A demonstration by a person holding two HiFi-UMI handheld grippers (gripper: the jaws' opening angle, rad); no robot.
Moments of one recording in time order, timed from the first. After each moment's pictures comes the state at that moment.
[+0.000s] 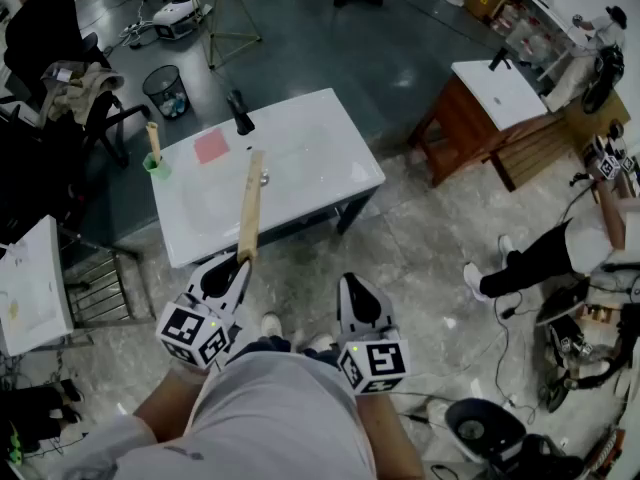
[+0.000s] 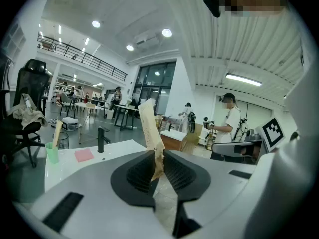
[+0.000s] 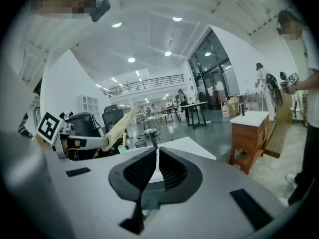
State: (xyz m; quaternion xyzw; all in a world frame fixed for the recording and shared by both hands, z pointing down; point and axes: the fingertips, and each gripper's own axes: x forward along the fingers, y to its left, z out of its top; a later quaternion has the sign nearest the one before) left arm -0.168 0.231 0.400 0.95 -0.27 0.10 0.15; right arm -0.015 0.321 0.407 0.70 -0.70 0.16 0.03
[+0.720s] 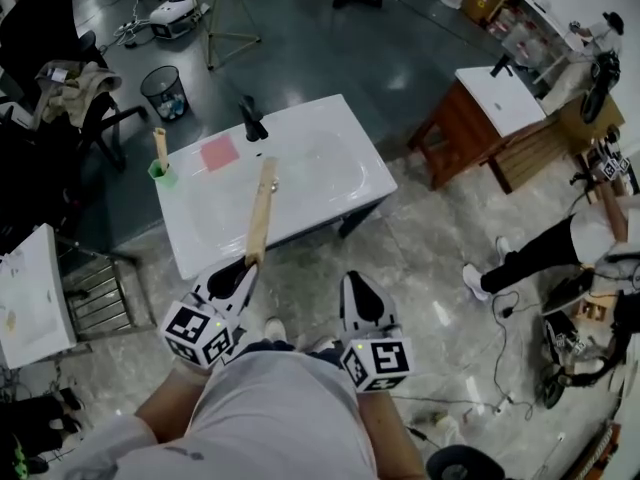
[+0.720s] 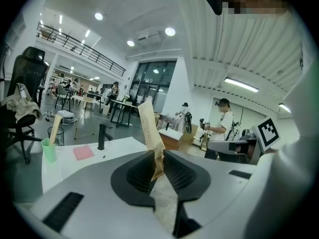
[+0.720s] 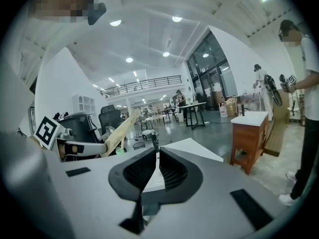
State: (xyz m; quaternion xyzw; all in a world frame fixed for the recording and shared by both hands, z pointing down) left arm -0.201 0.192 0.410 0.95 -0.24 0.10 0.18; right arm -0.051 0.274 0.404 0.71 -0.68 0.17 0.02
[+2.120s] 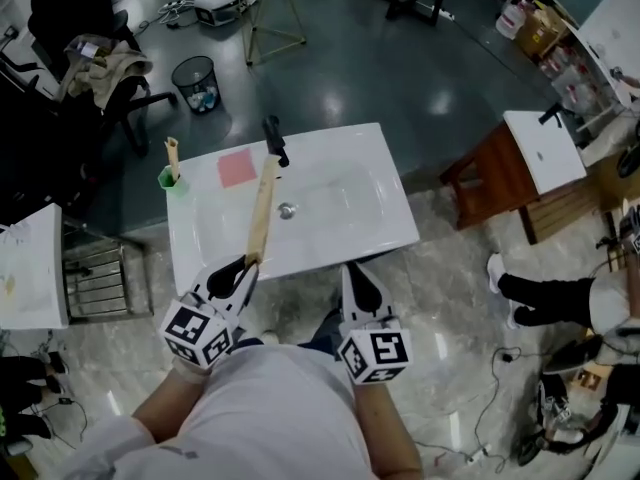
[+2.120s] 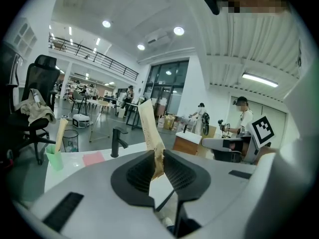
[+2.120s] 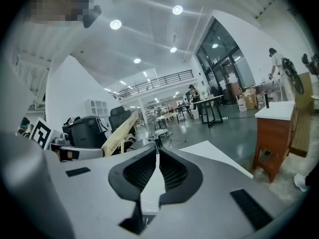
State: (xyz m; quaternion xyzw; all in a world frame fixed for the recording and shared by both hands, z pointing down) left arm -0.164 0.087 0.433 0.92 -0.33 0.10 0.17; right arm -0.003 0.122 0.434 0.64 -0.75 0.18 0.00
